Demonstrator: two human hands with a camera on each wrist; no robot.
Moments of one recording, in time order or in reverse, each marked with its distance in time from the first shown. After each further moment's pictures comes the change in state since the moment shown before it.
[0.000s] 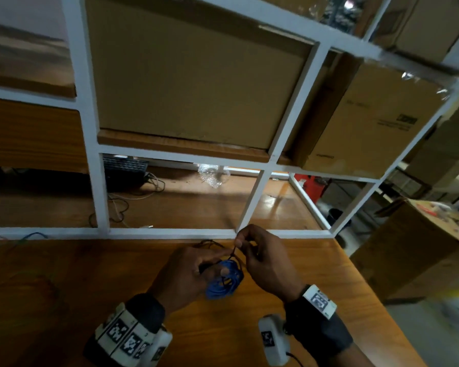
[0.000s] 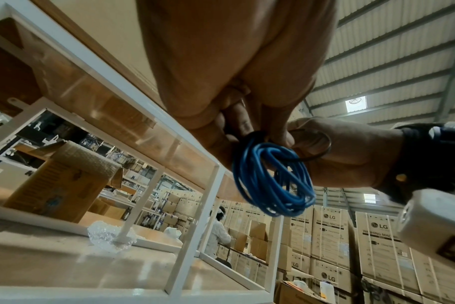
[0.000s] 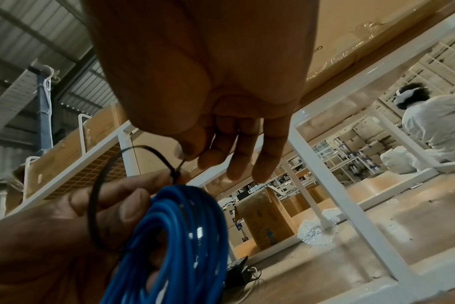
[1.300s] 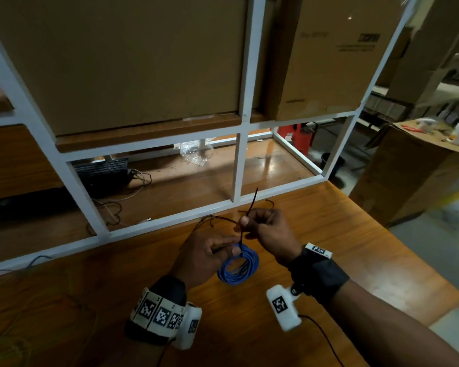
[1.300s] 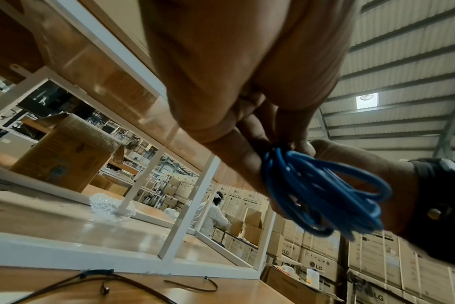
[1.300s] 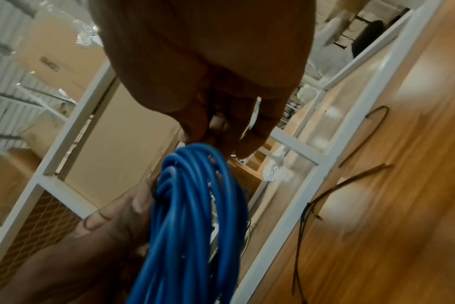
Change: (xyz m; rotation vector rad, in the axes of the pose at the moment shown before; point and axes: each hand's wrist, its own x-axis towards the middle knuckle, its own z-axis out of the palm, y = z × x) left_hand 0.002 -0.012 0.021 -0.012 -0.181 -0.118; right_hand -0.032 0.040 0.027 0.632 0.144 0.376
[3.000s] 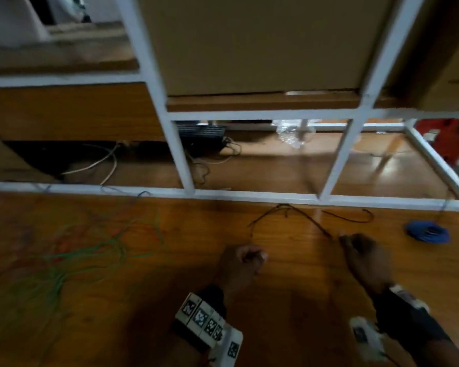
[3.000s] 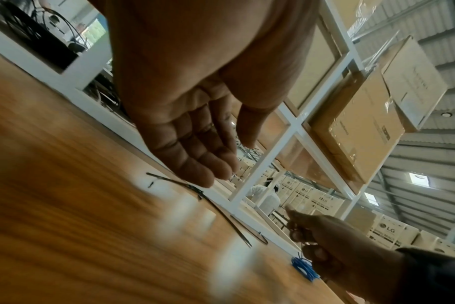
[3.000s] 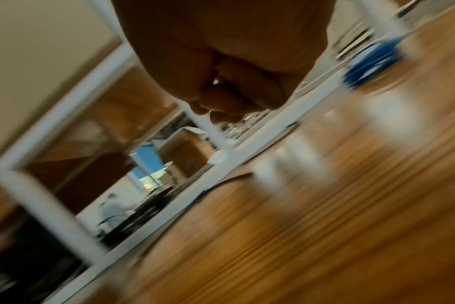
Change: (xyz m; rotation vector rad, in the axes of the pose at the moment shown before) left_hand -0.042 -0.051 0.036 -0.327 0.441 -0.573; right_hand 0.037 0.098 -0.054 -0.496 0.051 -0.013
